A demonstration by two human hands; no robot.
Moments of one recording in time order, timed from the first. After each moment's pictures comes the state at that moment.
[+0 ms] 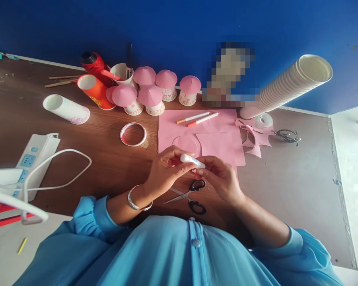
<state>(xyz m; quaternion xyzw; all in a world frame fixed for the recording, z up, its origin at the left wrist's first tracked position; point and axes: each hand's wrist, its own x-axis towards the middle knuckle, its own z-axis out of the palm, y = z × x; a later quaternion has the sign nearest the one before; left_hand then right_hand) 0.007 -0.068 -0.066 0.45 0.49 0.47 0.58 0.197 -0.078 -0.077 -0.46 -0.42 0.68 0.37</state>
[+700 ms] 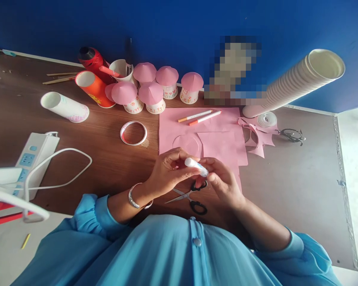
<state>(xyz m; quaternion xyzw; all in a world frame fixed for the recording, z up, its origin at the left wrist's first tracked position) 0.003 -0.066 -0.067 0.48 0.42 0.46 0.61 0.203 -0.087 -0.081 -0.40 -0.39 0.74 0.37</state>
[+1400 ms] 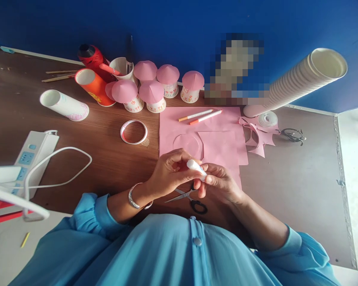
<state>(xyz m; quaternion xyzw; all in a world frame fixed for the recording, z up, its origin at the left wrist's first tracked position) 0.004 -0.070 -0.058 0.47 0.41 0.42 0.66 0.206 -0.084 -0.091 -0.32 -0.27 0.85 0.30</state>
